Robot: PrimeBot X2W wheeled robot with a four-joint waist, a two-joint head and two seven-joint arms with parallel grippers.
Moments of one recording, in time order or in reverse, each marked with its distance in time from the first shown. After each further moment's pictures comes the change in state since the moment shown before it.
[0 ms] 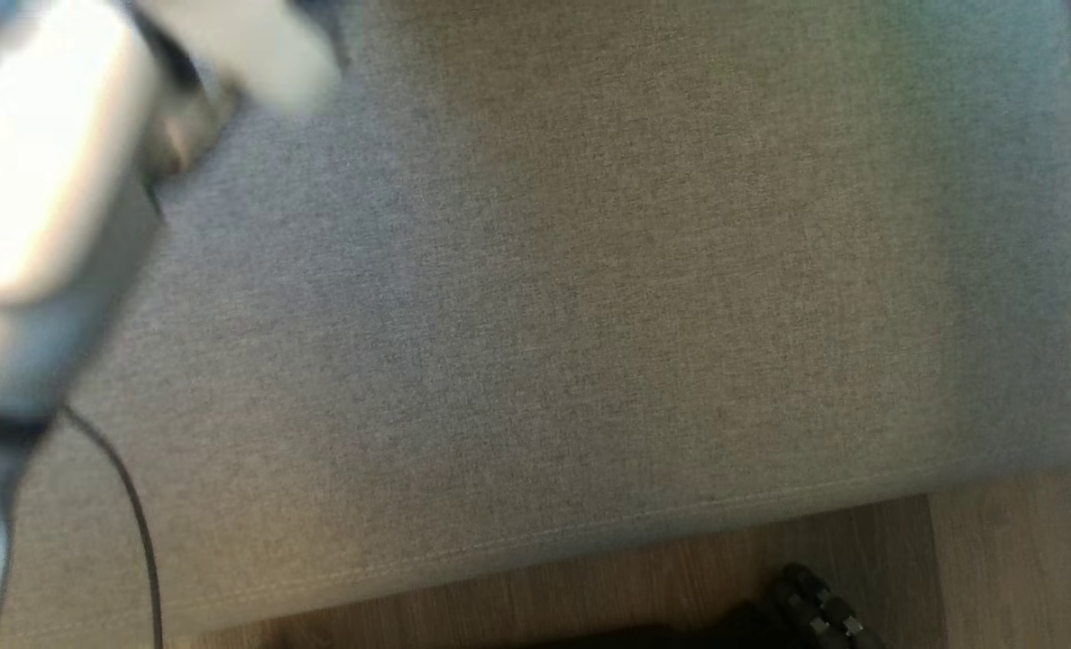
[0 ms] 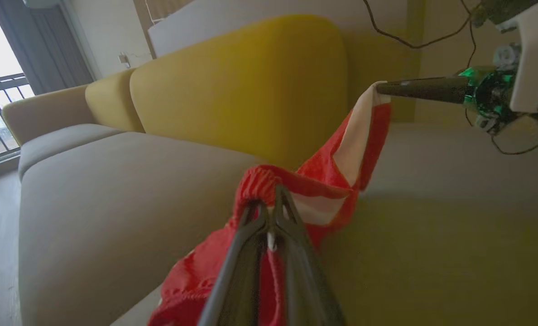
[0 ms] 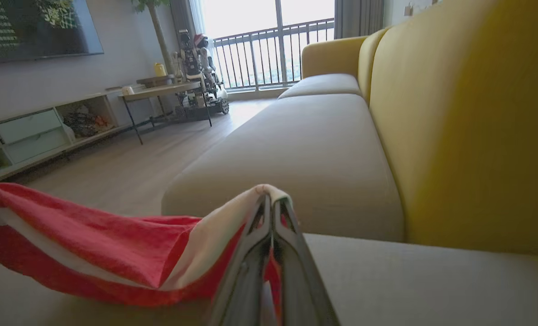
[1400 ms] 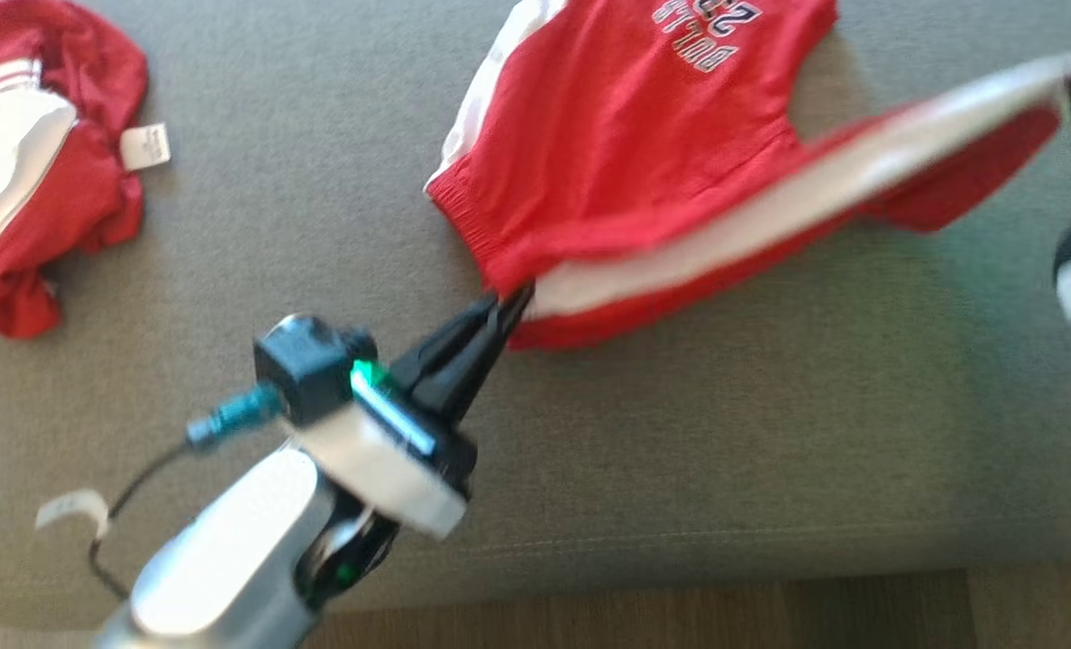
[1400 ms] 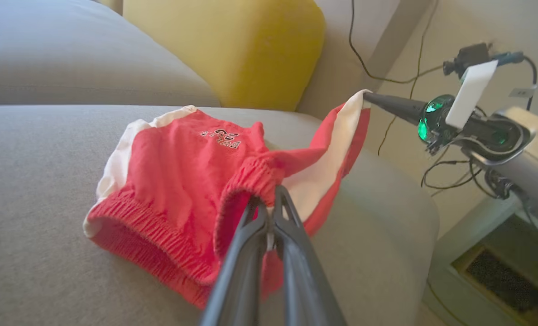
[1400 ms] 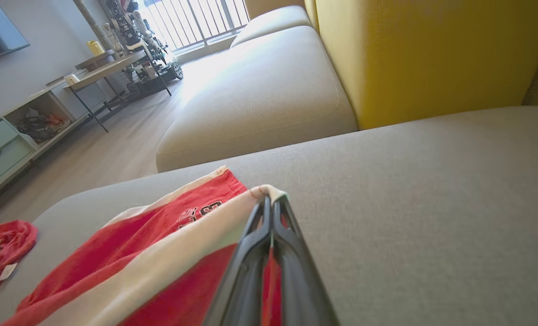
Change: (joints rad) left arm 0.710 -0.054 0.001 -0.274 -0.215 0.001 0.001; right arm 0.737 0.203 -0.659 -0.581 -0.154 0.000 0.558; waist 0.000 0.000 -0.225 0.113
